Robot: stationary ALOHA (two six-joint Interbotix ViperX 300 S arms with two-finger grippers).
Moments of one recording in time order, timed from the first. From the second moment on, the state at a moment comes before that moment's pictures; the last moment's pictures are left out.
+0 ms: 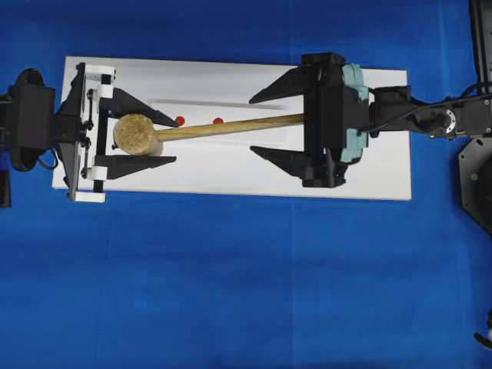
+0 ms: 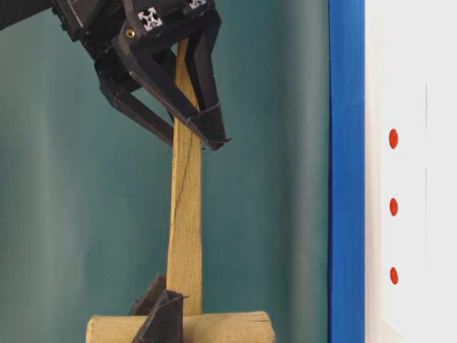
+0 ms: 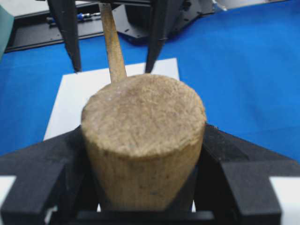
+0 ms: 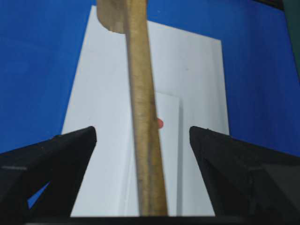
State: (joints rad) left arm 0.00 -0.42 0.97 -0.02 -0.39 0.21; right arm -0.04 -0.26 0.70 1.18 -0.10 -1.27
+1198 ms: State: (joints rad) left arm -0.02 -0.42 0.97 -0.01 -0.39 0.19; right arm -0.06 -0.25 0.69 1.19 -0.02 -1.14
